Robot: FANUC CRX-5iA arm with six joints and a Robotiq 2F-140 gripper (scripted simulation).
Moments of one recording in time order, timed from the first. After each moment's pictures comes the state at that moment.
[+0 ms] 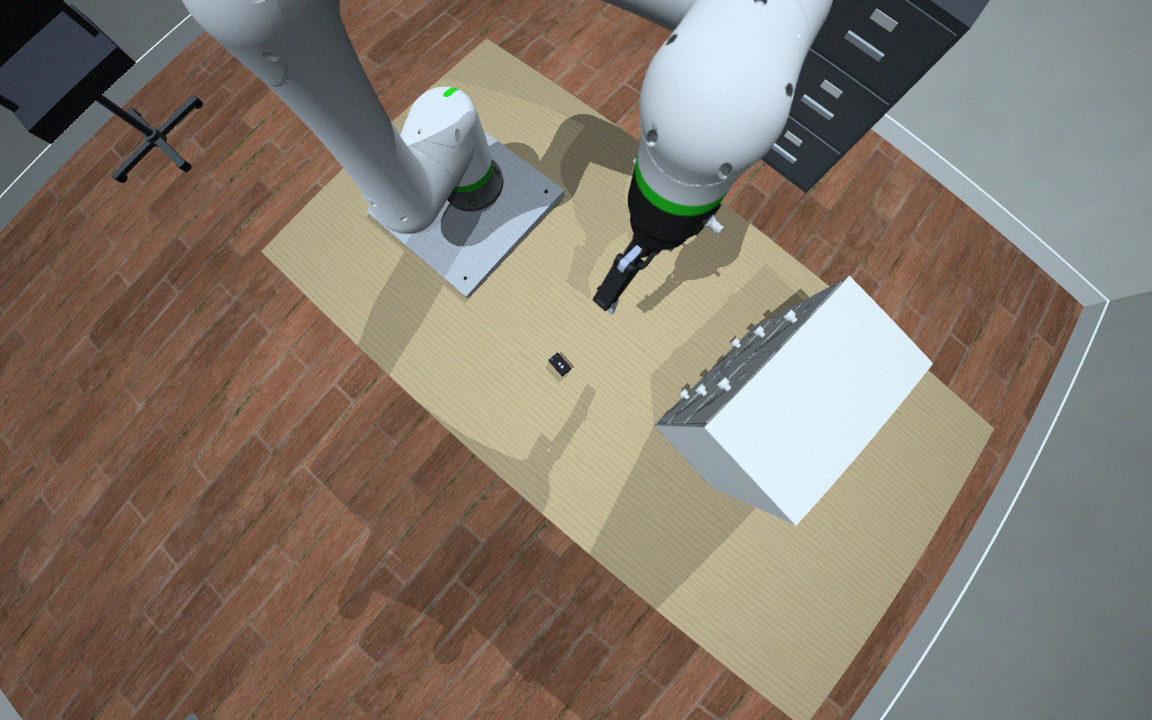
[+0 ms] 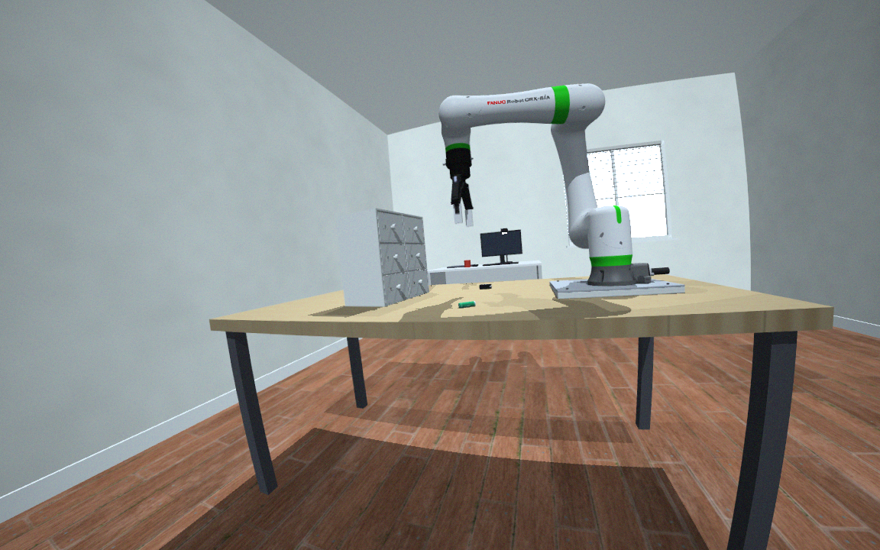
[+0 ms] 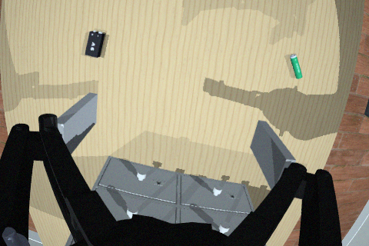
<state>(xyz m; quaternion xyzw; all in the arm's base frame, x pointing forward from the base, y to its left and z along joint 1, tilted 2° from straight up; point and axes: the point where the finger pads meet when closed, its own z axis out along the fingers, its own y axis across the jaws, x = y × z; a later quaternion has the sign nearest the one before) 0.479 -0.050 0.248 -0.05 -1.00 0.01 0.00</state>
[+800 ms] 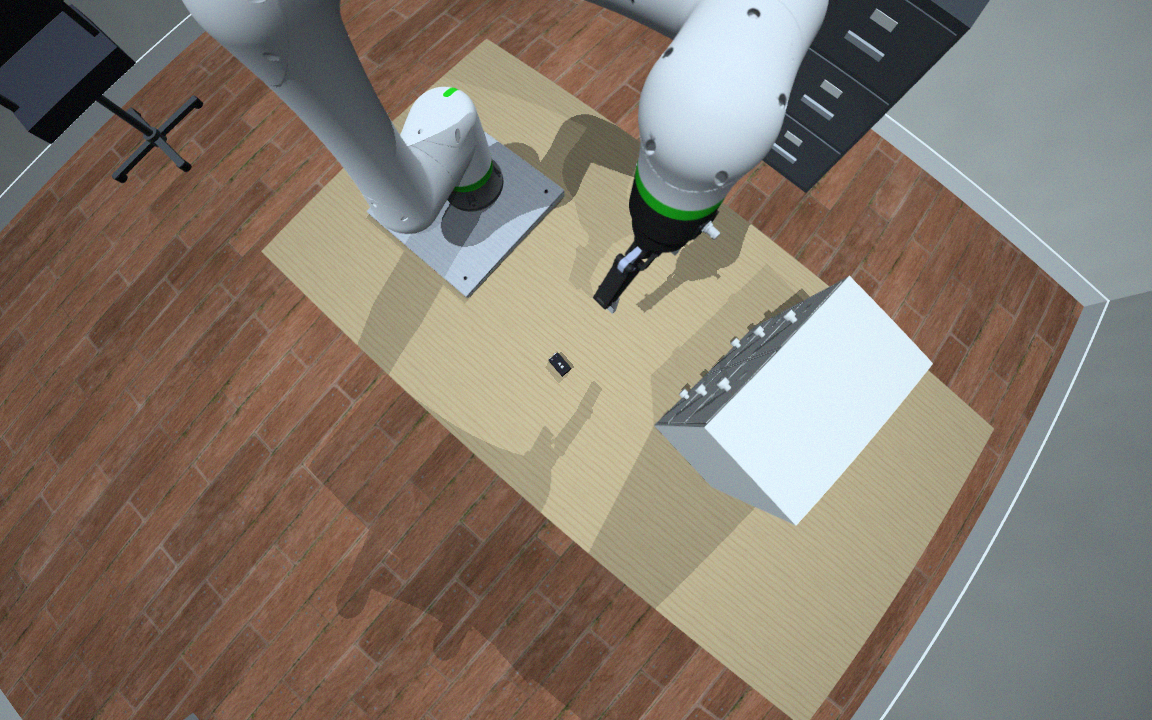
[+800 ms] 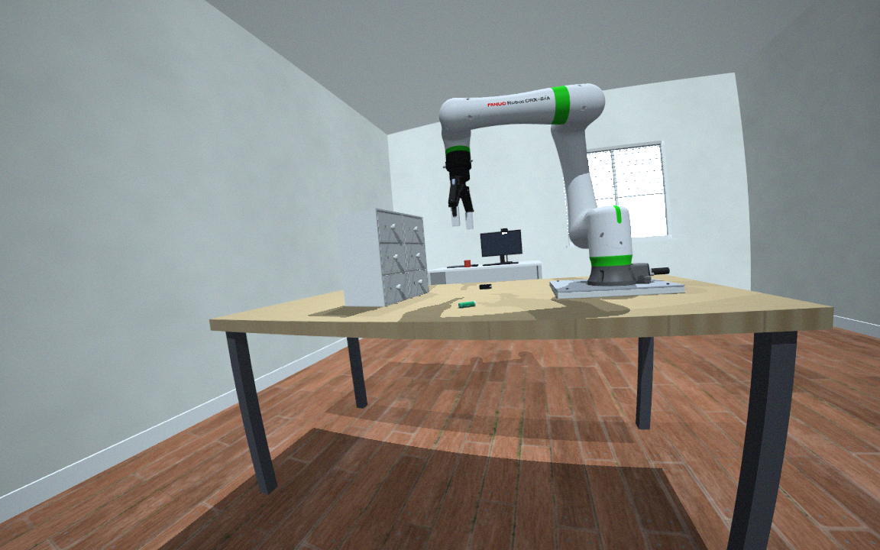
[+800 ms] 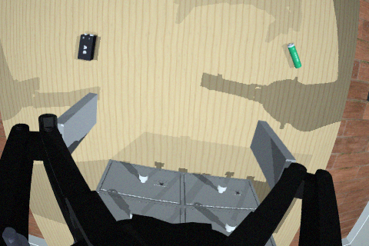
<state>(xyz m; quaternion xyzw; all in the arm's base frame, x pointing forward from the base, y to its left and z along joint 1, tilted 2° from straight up) 0.483 -0.045 0.237 -0.08 -1.00 0.01 0.00</state>
